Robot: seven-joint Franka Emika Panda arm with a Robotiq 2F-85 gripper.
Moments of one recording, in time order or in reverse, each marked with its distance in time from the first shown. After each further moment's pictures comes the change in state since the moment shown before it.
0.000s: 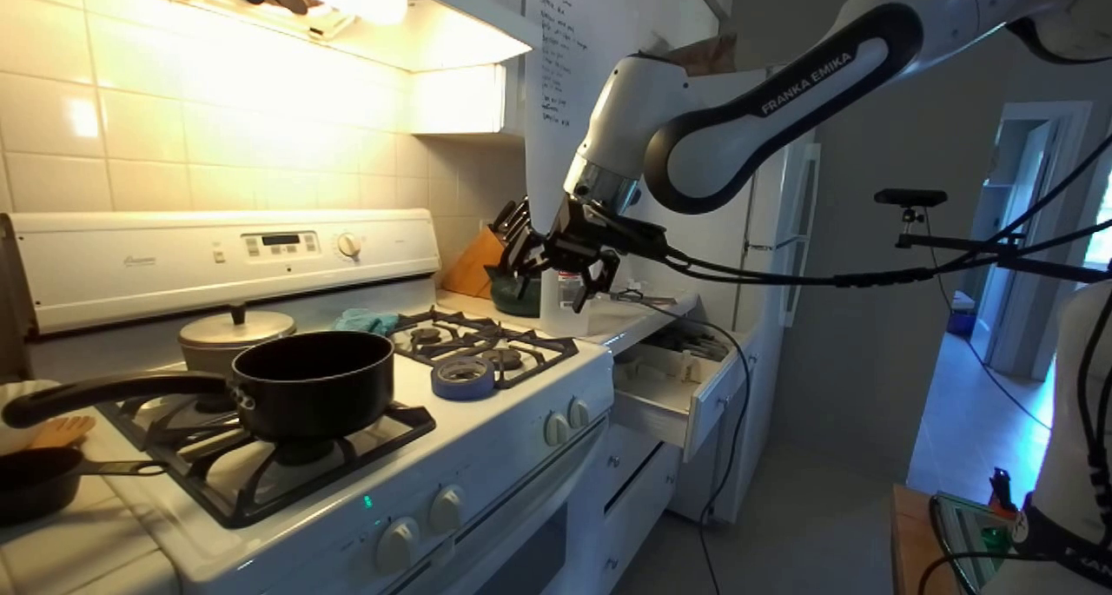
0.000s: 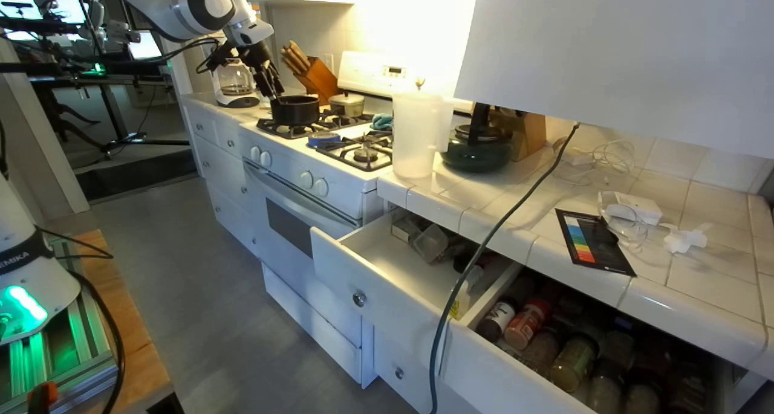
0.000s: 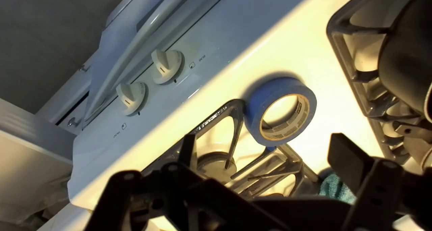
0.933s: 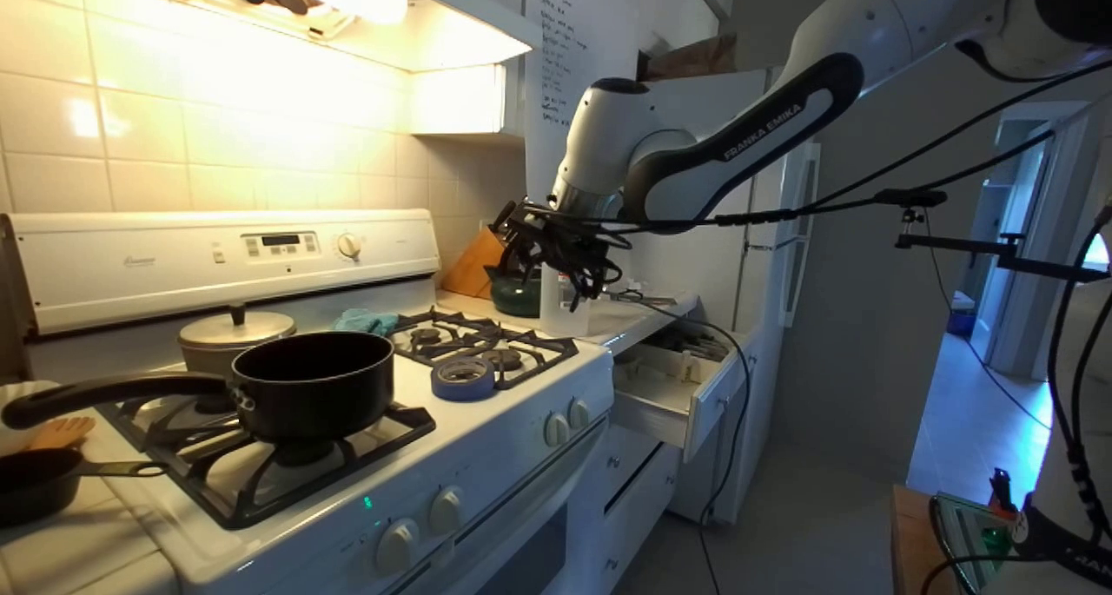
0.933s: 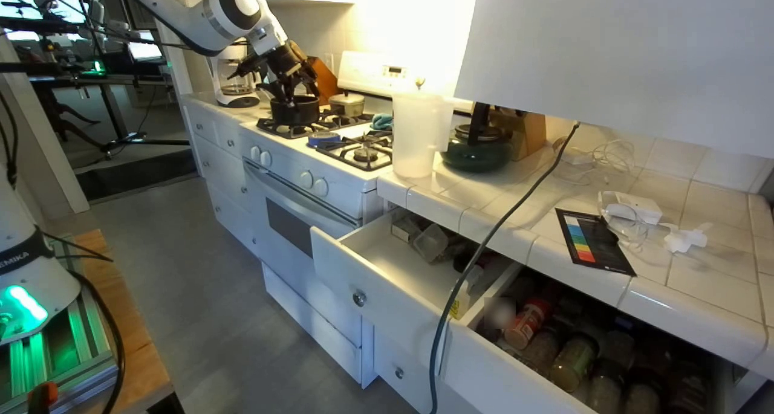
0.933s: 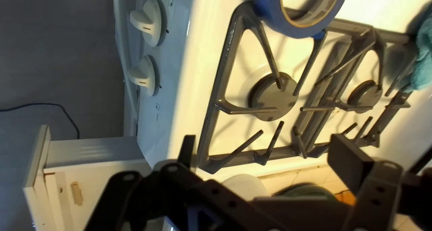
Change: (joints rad) arm 0.045 0.131 -0.127 0.145 -0.322 -0.069 0.814
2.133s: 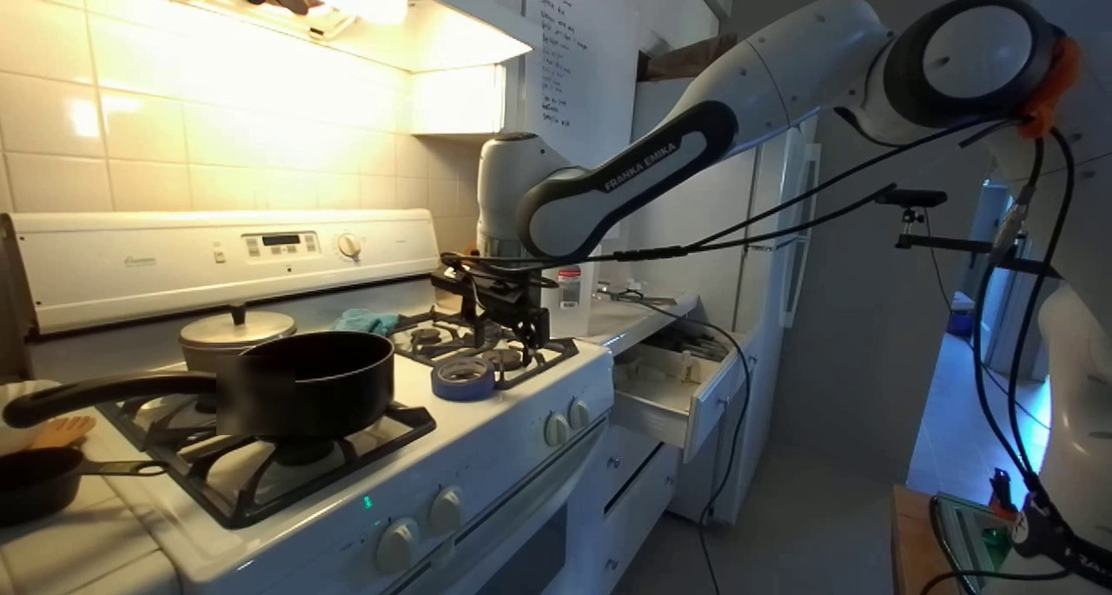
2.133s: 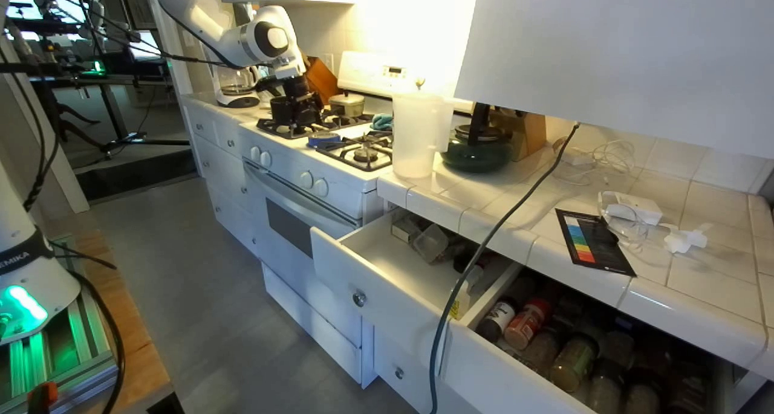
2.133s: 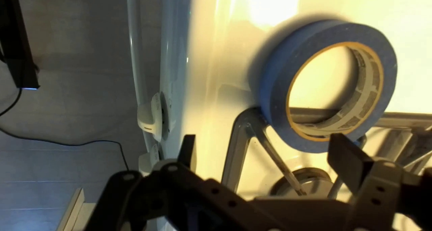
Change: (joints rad) arm 0.107 0.377 -0.020 0.408 0.233 -0.261 -0.065
